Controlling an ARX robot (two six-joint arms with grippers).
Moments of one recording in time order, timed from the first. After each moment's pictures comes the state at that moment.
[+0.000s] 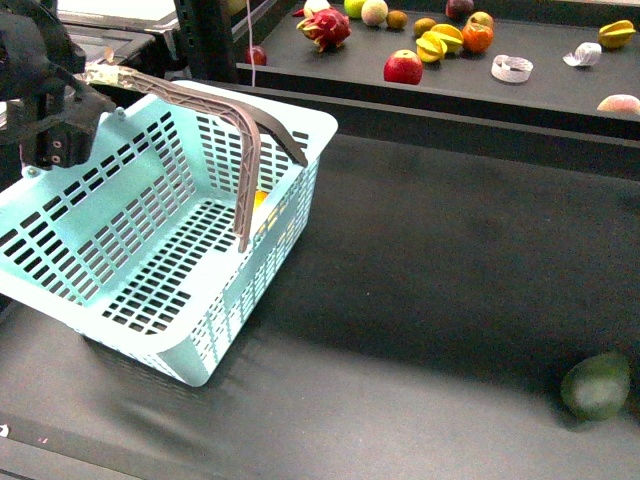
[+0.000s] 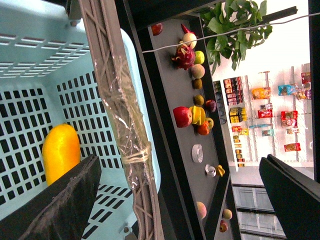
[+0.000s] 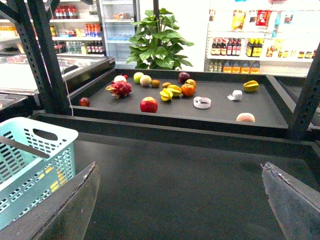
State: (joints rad) left arm -0.13 1.92 0.87 0.79 -0.15 -1.22; right arm 0.00 0.00 0.01 0.00 0.00 0.00
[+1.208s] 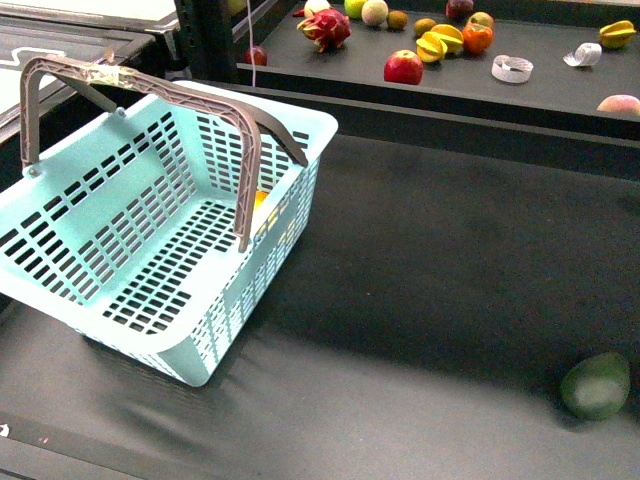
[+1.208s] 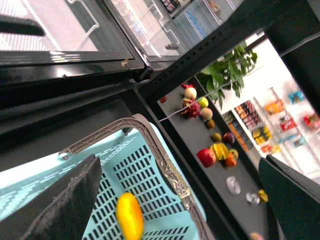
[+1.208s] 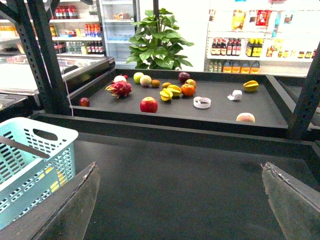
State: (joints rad) left arm 0.14 1.50 0.45 0.96 -0.01 -0.76; right arm 0.00 0.00 0.01 0.00 0.00 0.00
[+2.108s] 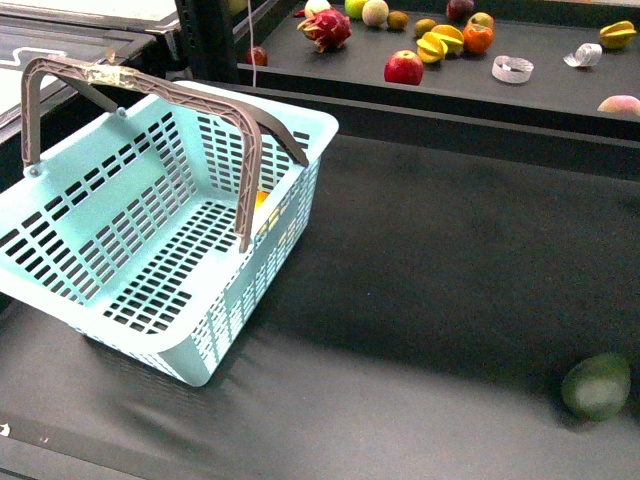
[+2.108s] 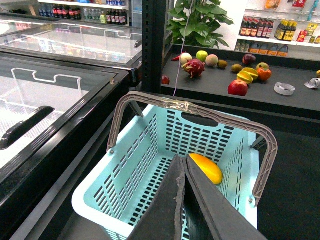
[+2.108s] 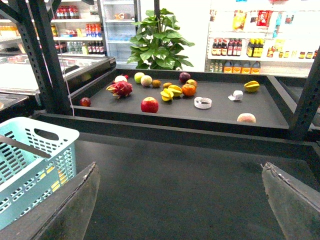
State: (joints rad) left arm 0.00 0.80 0.02 0.77 0.00 -0.01; right arm 0.00 0.00 0.01 0.00 0.00 0.00
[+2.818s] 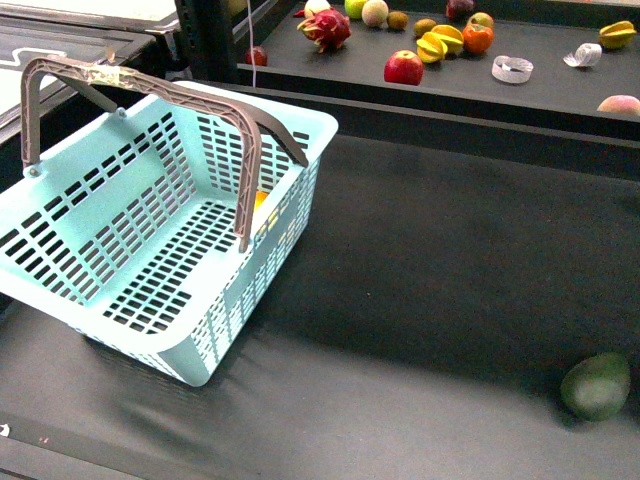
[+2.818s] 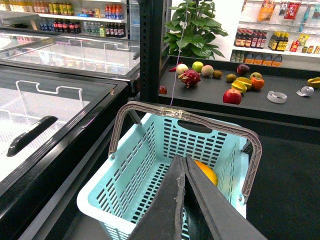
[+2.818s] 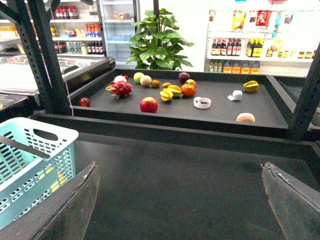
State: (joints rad) left arm 0.00 0.34 0.02 0.34 0.00 -0.01; right arm 0.00 0.00 0.01 0.00 0.00 0.00
